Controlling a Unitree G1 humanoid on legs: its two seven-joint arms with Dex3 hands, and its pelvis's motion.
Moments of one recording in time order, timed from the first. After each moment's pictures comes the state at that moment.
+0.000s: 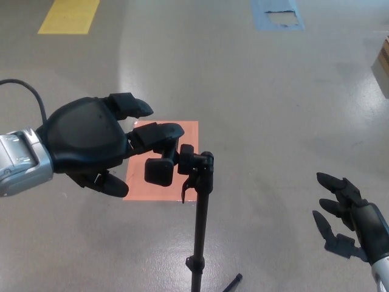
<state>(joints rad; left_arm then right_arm) -0.73 0.85 -0.51 0.44 1.01 -0.75 0.16 -0.35 -0.30 0.02 0.94 -0.16 -0.54 -0.01</state>
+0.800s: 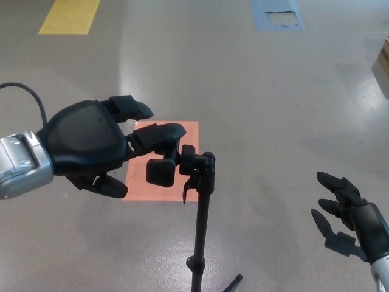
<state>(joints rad) -0.73 0.85 -0.53 0.46 1.01 -0.75 0.17 -0.35 -0.30 0.02 0.94 -0.16 -0.54 -0.01</state>
